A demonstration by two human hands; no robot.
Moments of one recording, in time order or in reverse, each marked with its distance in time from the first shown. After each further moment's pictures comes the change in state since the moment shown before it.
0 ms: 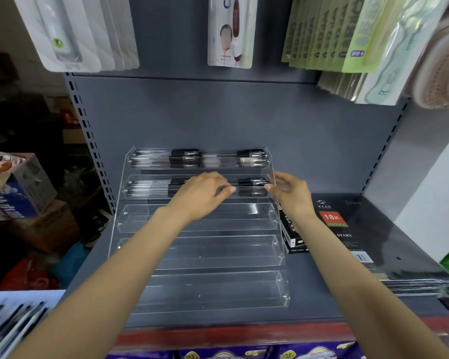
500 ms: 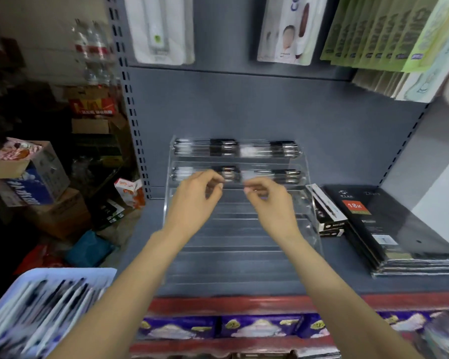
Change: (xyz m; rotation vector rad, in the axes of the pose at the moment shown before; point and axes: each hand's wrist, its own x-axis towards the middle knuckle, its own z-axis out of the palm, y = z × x) left_hand -0.100 -0.040 -0.021 -0.334 0.462 -0.105; right_hand -0.096 -0.050 0.096 -0.130 -0.048 -0.269
